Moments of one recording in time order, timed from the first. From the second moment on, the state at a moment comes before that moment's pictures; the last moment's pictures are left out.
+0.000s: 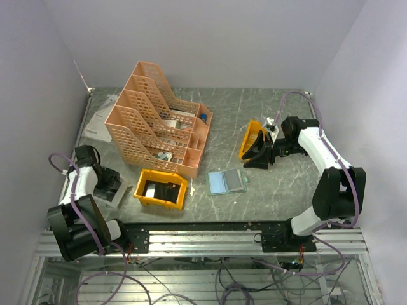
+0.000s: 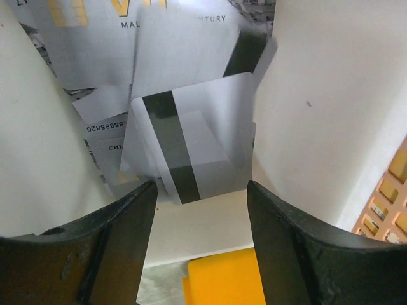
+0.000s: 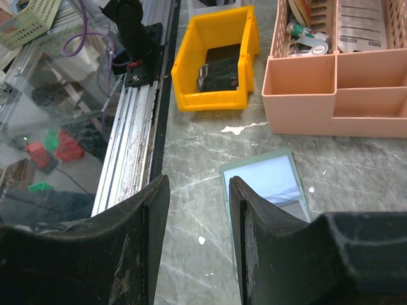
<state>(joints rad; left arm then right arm) 0.39 1.26 0.63 -0.66 -0.04 -0.84 0.05 1.55 1.20 -1.36 -1.41 -1.41</state>
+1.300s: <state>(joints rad) 0.39 1.07 0.61 -0.52 -0.04 -0.73 0.05 1.56 1.21 -1.37 -1.41 -1.41</state>
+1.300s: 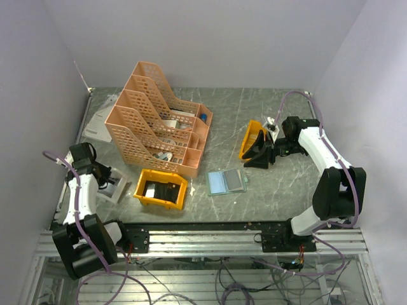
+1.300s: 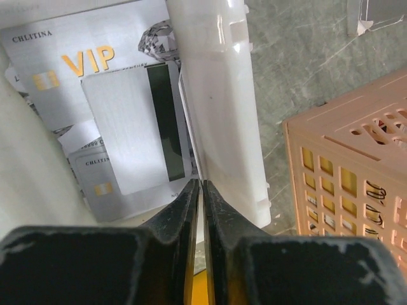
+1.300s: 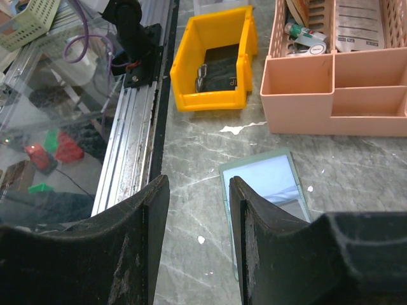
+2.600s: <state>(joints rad) 0.39 1.01 0.66 -0.58 -0.07 -0.71 0.04 1.56 1.21 -1.37 -1.41 -1.41</state>
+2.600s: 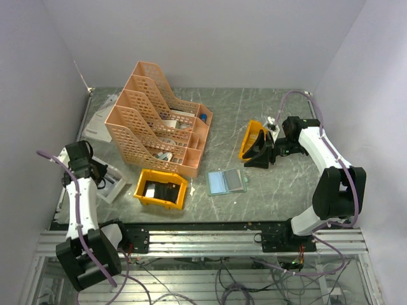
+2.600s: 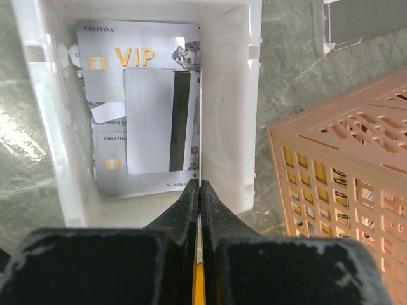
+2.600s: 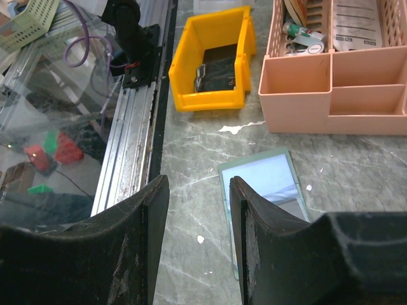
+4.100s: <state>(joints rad) 0.35 0.49 0.93 -0.36 0.71 -0.92 0.03 1.37 1.15 -0.74 -1.15 -0.81</state>
